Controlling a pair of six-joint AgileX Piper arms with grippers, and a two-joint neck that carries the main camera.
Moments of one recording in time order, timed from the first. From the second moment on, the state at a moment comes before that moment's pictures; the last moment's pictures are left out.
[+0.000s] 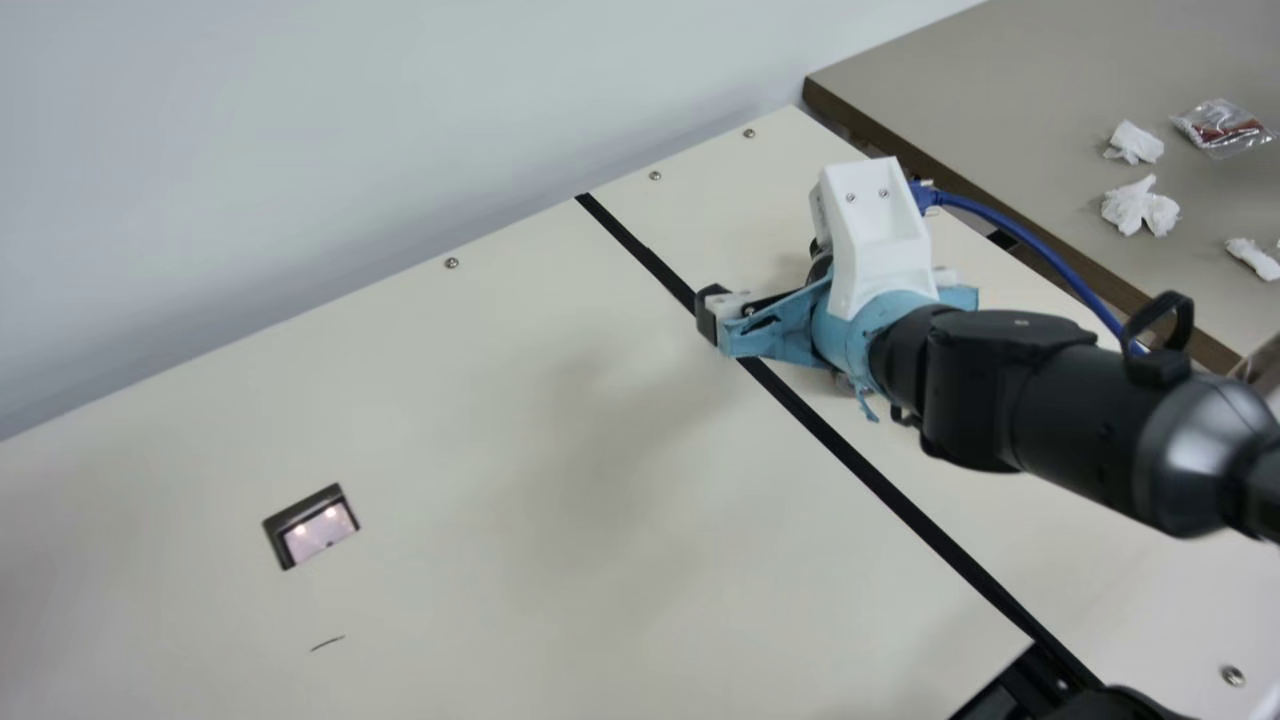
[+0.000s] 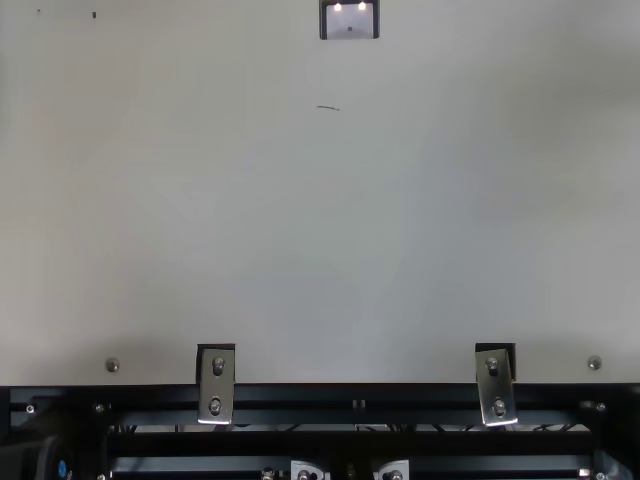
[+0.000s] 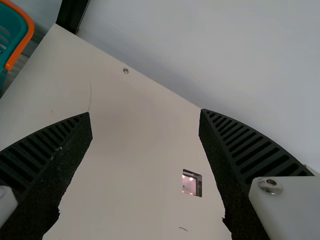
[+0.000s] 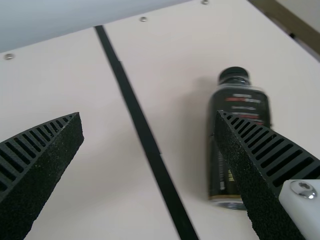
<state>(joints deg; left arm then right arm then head) 10.7 65.3 -47.3 -50.4 30.7 16.3 -7.4 68.8 -30.5 100.0 -11.4 -91.4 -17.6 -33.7</state>
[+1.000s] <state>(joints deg) 9.4 66.5 -49.0 -47.6 28.6 15.1 8.8 67.0 -31.1 96.9 -10.8 -85.8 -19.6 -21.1</state>
